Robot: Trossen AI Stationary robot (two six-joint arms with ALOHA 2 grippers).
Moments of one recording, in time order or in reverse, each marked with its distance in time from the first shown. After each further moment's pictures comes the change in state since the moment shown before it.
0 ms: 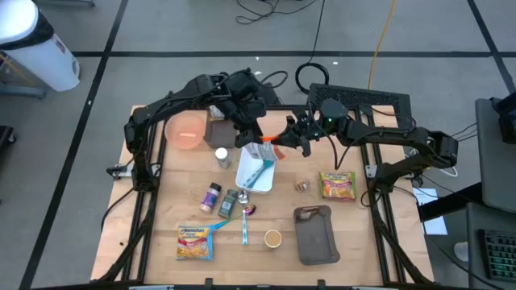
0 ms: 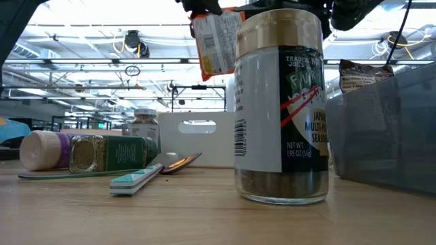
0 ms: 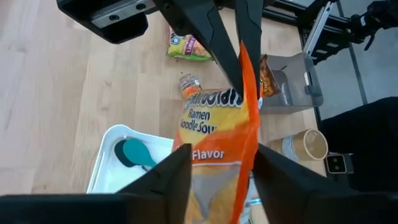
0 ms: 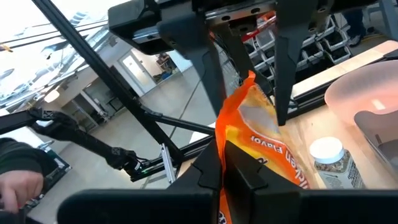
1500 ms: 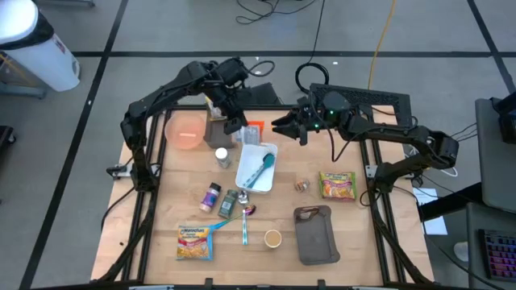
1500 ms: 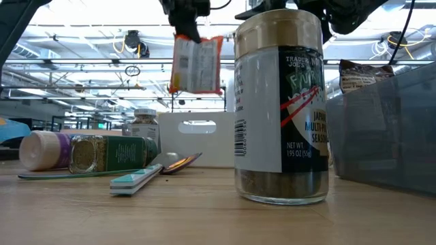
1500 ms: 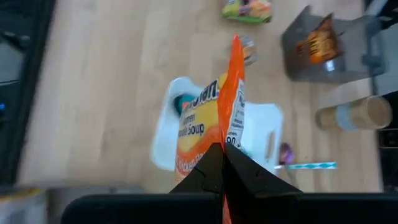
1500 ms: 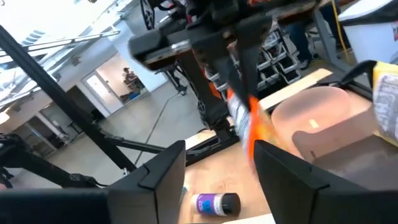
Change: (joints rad) left arm 0.143 -0.014 -0.001 -0.192 -0.083 0.154; right arm -0.088 0.000 0.002 -0.012 0.091 -0.033
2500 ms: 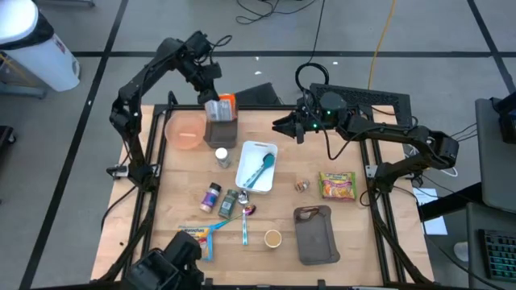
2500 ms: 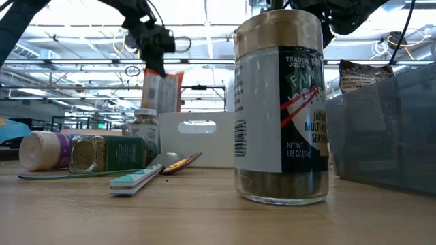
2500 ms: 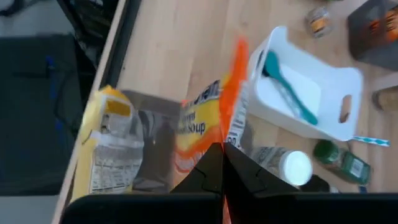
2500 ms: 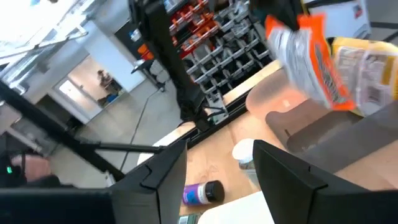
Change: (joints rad) left arm 0.464 -0.002 -0.167 -0.063 0.139 0.361; right arm -0.006 0.000 -0.002 -0.100 0.083 0.032
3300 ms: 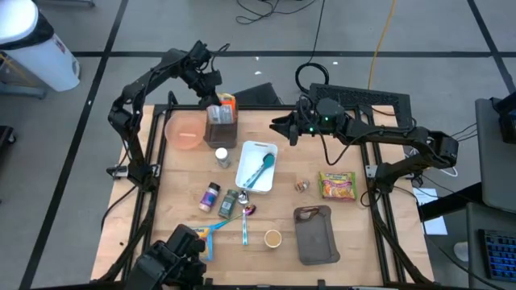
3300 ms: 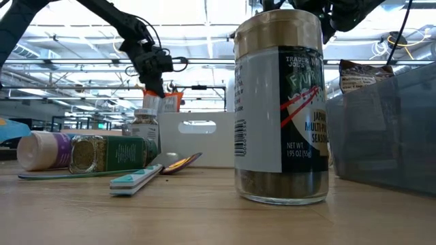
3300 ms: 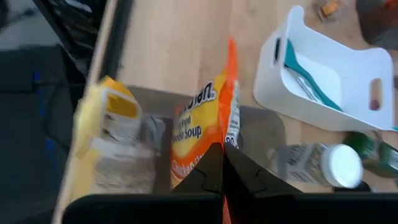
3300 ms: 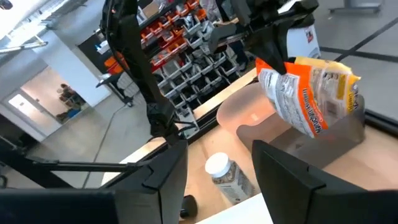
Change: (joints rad) left arm 0.064 0.001 -0.241 0.245 0.078 0.138; right arm 0.069 0.000 0.000 -0.011 0.238 -0.045
